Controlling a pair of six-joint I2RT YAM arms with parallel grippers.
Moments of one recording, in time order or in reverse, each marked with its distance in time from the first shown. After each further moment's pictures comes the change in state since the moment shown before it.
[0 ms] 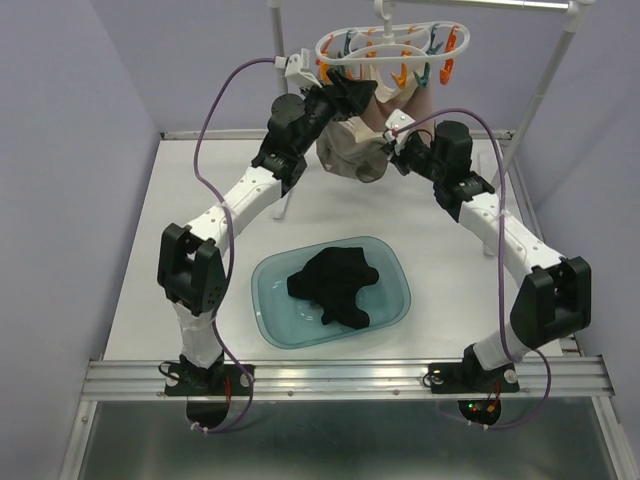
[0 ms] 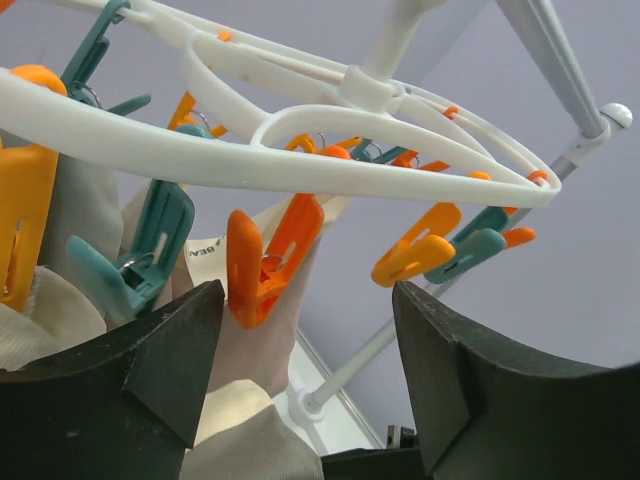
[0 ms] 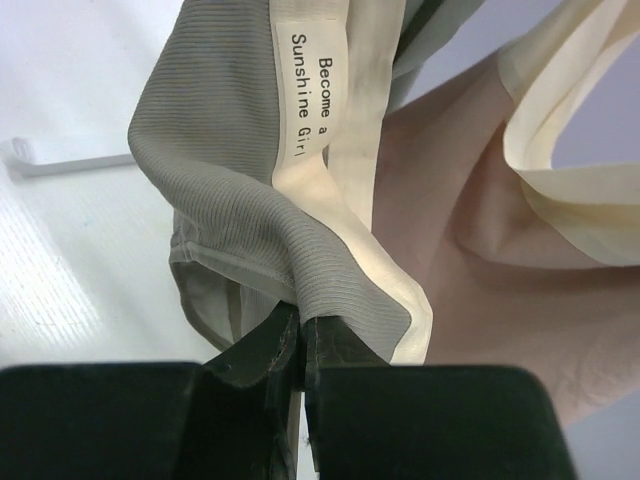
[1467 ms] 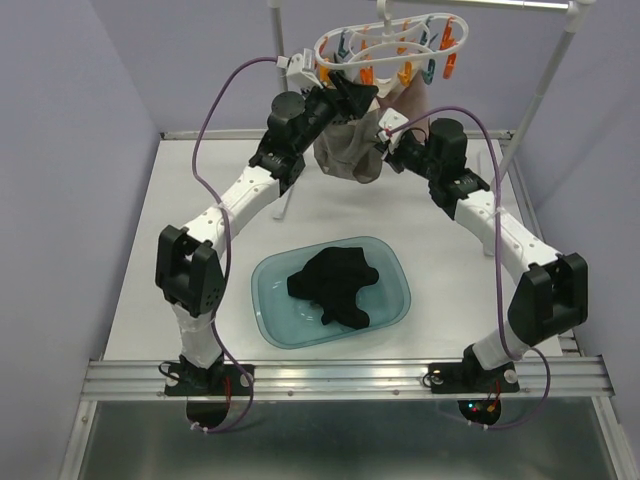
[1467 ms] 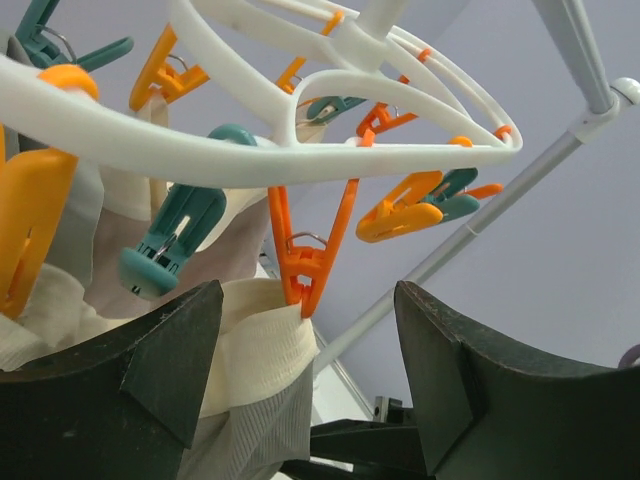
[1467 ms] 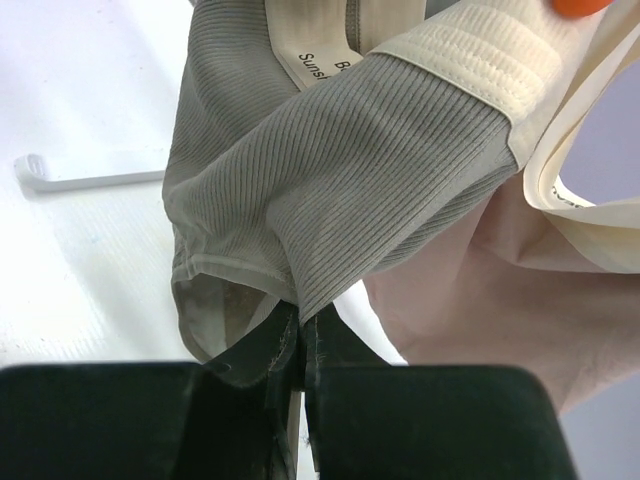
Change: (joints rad) left arm 0.000 -0.040 -0.019 -0.083 0.036 -0.010; right arm 0.029 0.024 0.034 0.007 -0.016 -0.018
